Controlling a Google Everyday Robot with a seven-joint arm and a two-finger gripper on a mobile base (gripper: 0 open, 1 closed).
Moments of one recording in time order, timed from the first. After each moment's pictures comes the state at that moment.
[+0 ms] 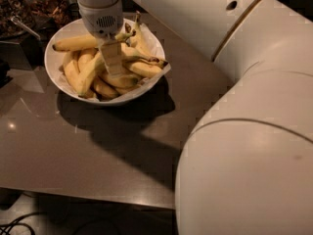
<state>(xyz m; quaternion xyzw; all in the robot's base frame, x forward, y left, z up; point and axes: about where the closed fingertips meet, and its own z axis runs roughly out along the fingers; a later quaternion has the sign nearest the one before) 0.593 0.103 0.935 -0.81 0.57 -0.06 0.06</state>
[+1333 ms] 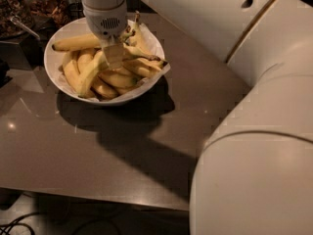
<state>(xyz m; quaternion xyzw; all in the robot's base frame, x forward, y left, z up) 0.590 0.095 0.935 -0.81 0.58 -0.06 0.07</state>
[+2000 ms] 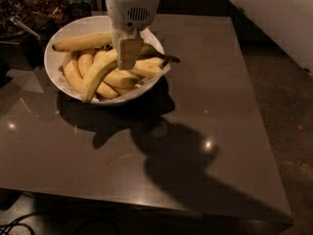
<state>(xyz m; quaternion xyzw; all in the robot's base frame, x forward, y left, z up) 0.538 0.070 0.979 -0.81 0.57 -0.01 0.16</state>
